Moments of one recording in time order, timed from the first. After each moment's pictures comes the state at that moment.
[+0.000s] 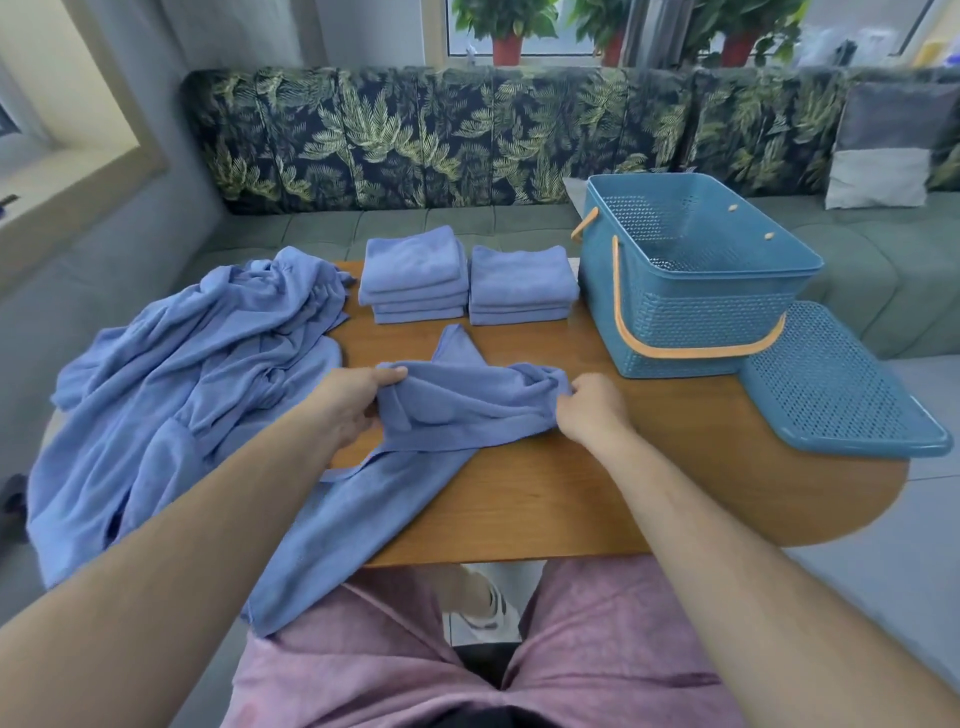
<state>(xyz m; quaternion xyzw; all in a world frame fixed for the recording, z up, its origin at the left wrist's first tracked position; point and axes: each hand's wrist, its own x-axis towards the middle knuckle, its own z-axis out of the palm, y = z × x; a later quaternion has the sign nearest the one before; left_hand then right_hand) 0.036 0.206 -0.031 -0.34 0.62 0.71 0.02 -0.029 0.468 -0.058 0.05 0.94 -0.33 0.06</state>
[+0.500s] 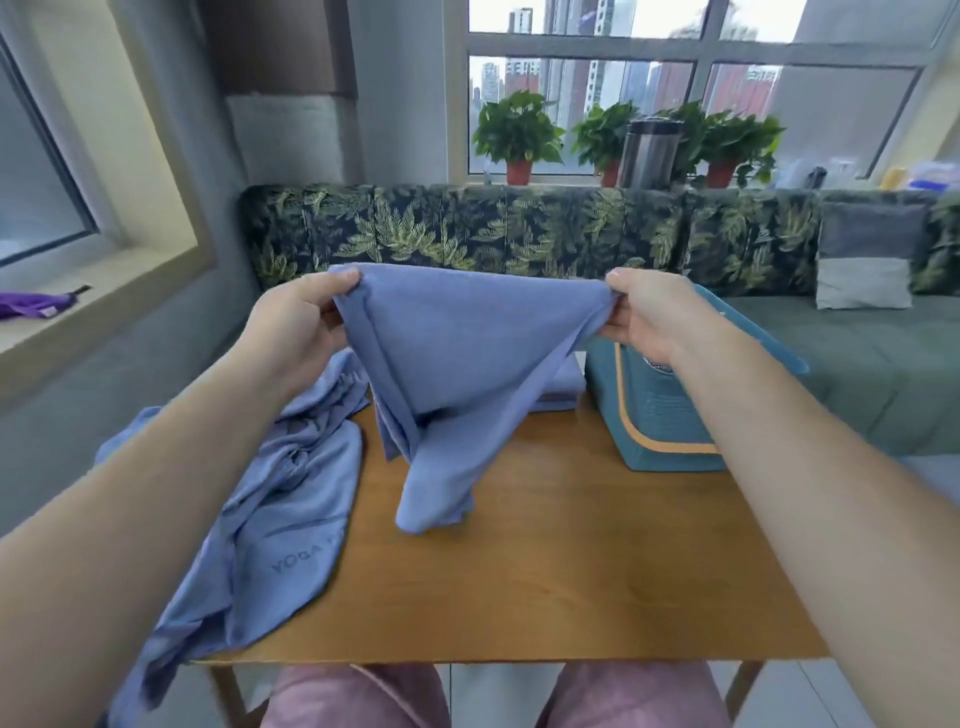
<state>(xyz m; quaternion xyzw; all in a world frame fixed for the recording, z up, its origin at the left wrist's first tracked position) 0.042 0.165 0.139 -0.07 0.60 0.78 -0.19 -0.083 0.470 0.153 -0.02 0.66 -0.75 0.07</state>
